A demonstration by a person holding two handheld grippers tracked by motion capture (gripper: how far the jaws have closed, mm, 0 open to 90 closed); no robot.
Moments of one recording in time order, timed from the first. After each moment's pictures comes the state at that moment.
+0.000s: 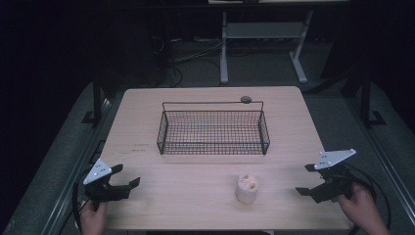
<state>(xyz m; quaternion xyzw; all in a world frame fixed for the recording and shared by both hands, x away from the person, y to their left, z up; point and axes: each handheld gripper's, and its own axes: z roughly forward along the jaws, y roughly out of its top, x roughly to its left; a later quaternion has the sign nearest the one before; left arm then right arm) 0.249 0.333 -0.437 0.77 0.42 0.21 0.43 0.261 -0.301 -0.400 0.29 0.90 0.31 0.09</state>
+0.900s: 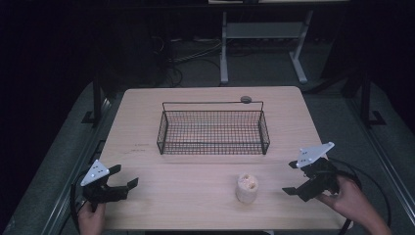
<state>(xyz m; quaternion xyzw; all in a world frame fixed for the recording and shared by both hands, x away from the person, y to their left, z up) 0.245 0.337 -0.437 0.77 0.41 0.21 0.43 0.268 -0.255 -0.377 0.21 0.93 0.30 0.07</state>
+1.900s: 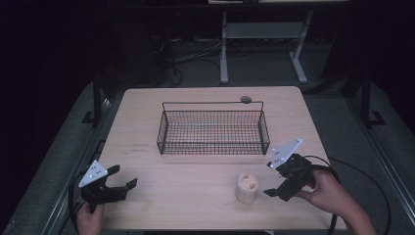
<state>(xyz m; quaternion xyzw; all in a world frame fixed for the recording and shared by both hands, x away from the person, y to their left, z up) 0.243 0.339 -0.435 0.77 0.41 0.21 0.44 0.278 -0.194 -0.365 0.13 0.95 0.27 0.05</state>
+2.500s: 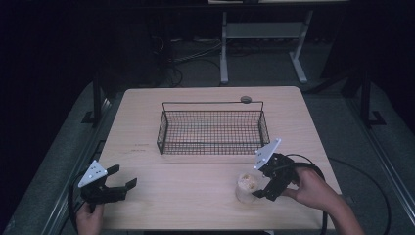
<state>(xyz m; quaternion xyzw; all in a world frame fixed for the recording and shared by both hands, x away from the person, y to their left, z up) 0.242 0.340 -0.434 0.77 0.41 0.22 0.44 0.287 -0.161 -0.374 0.11 0.96 0.24 0.02</state>
